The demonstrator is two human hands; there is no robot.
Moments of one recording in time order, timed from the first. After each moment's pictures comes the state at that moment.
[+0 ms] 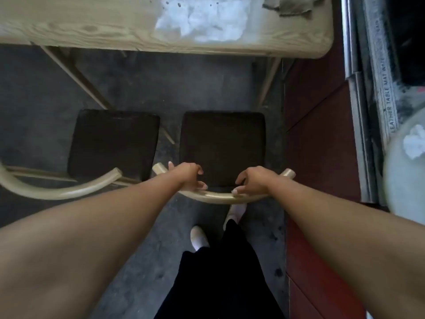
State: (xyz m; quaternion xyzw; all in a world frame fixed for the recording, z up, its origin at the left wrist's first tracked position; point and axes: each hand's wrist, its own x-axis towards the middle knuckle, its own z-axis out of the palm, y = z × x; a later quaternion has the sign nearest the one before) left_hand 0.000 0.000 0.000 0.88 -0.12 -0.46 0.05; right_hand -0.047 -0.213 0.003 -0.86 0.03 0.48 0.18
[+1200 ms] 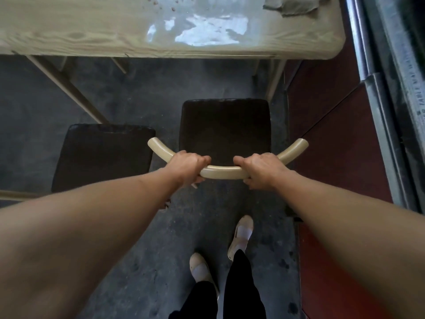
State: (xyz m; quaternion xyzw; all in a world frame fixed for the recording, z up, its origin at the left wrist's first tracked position) left_hand 0.058 -0.018 -0.040 0.90 -0.35 -0.26 -0.04; right_hand 0.008 -0.226 -0.026 -0.94 -0.15 0.32 0.05
